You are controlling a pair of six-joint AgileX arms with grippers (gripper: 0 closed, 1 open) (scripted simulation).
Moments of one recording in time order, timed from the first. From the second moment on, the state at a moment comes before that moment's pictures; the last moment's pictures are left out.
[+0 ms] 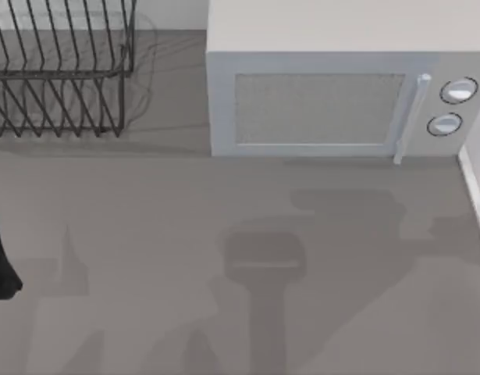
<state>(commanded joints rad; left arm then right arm) 0.00 0.00 0.00 0.00 0.00 0.00 -0.18 1.56 1.31 -0.80 0.00 -0.16</state>
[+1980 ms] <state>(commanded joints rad) 0.00 0.00 0.00 0.00 0.00 0.00 -0.26 2.55 1.73 -0.76 0.01 -0.24</state>
